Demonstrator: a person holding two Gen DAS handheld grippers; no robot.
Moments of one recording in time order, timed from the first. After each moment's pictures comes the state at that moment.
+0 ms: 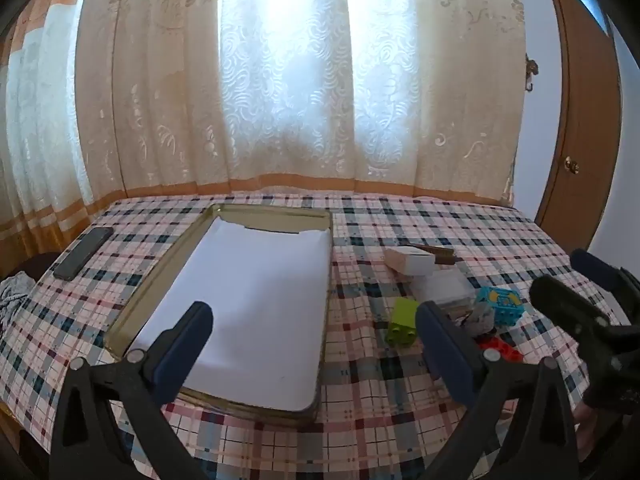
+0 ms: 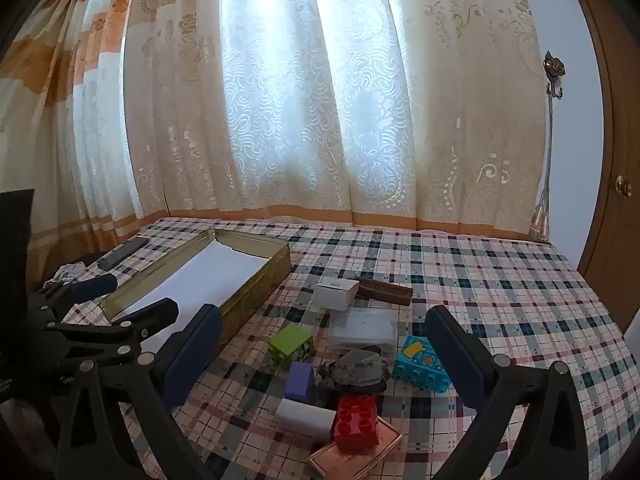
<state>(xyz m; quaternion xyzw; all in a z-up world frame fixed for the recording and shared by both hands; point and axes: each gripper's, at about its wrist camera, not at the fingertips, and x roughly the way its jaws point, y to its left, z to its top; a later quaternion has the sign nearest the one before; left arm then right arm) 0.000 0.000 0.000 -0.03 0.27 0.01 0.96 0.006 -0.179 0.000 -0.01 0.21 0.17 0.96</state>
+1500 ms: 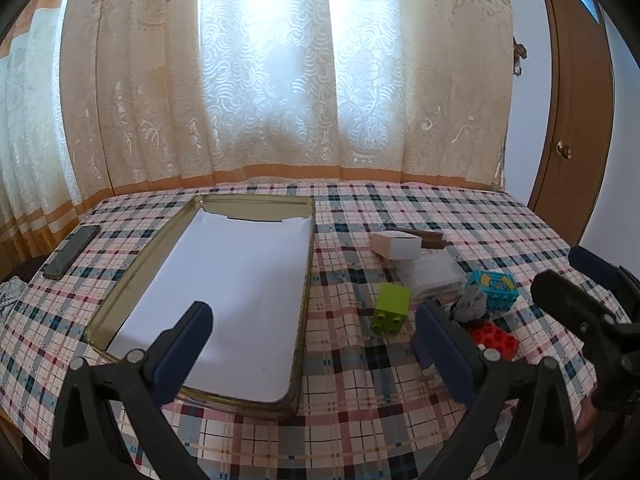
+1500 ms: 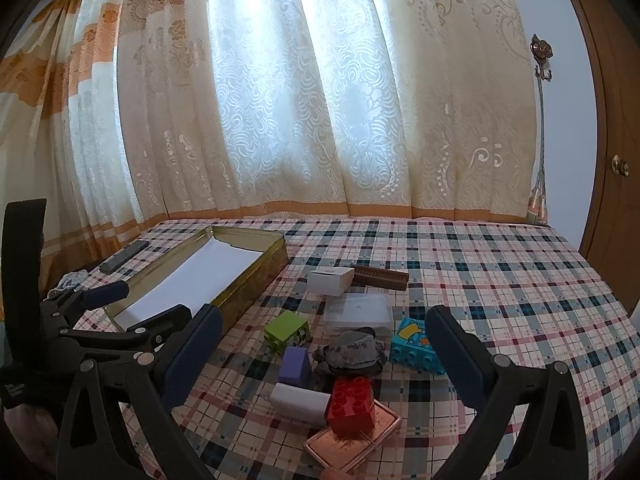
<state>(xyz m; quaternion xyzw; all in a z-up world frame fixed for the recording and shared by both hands) 0.001 -0.012 -0.014 -0.02 0.28 -0.01 0.96 -0.001 -0.195 -0.011 0.01 0.22 0.17 0.96</state>
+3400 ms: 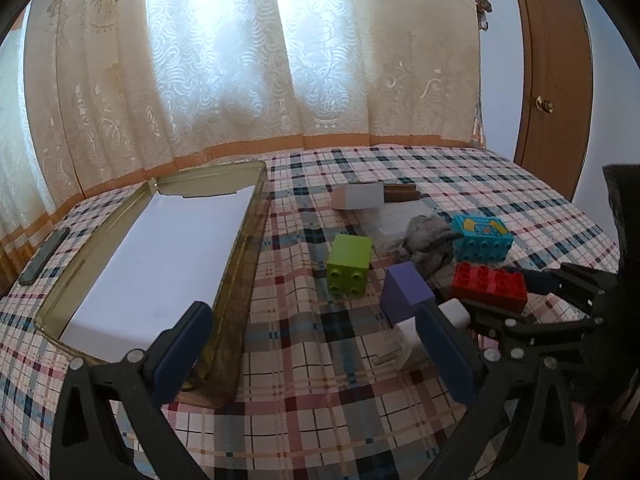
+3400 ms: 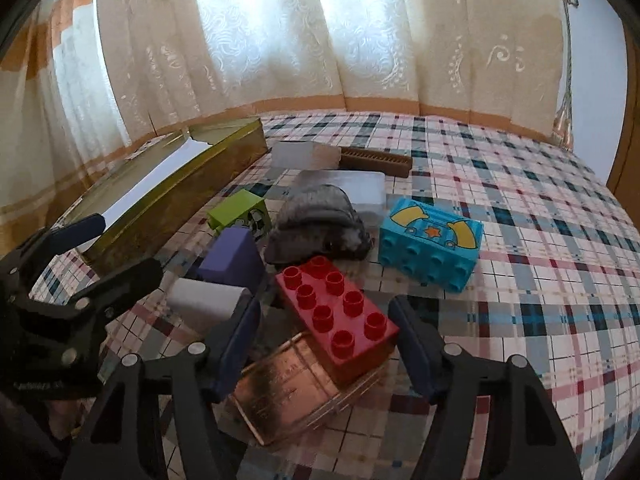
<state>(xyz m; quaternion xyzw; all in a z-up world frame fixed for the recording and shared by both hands) 0.010 -0.063 -0.060 0.03 0.30 -0.04 0.95 0.044 -0.210 -0.100 -0.02 0.36 0.19 0.91</state>
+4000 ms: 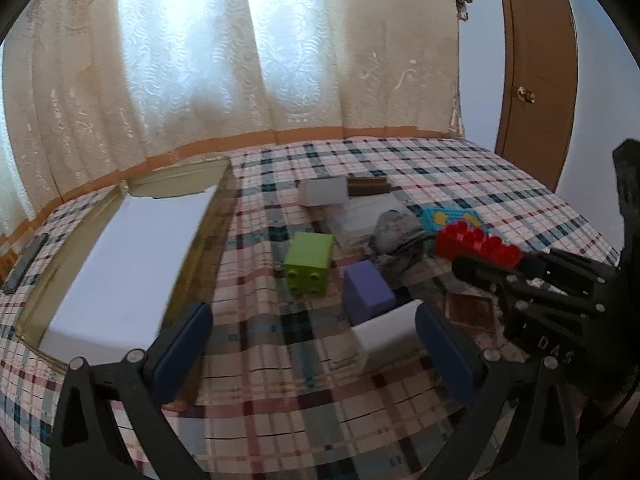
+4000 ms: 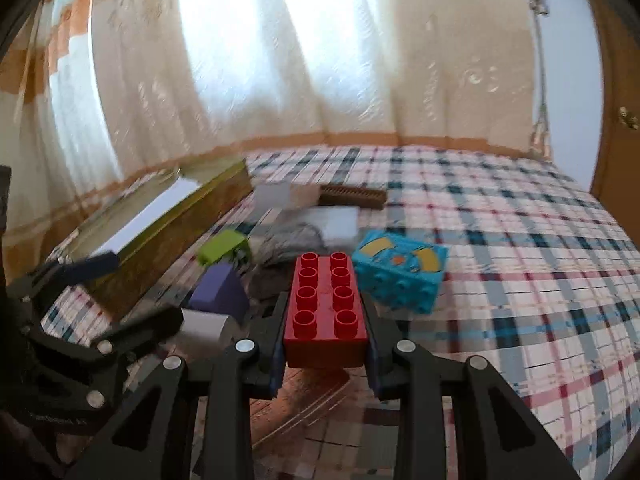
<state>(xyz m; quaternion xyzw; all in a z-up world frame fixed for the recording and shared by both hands) 0.015 -0.084 -0.062 0.04 0.32 -0.08 0.95 0.031 -0.228 -0.088 0.01 0.29 0.16 0.94</state>
